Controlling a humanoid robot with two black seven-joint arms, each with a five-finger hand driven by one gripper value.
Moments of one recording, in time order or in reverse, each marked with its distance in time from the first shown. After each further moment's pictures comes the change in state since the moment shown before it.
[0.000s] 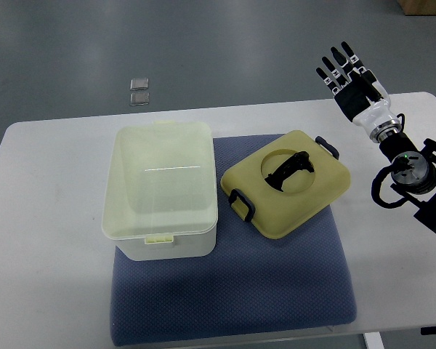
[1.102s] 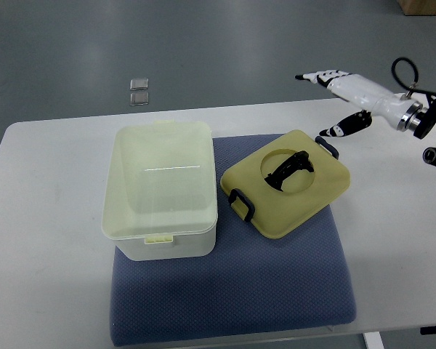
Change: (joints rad) left arm 0.000 0.000 0.002 0.017 0.000 0.005 0.000; right arm 0.335 -0.367 -0.601 0.251 -1.254 -0.570 0.211
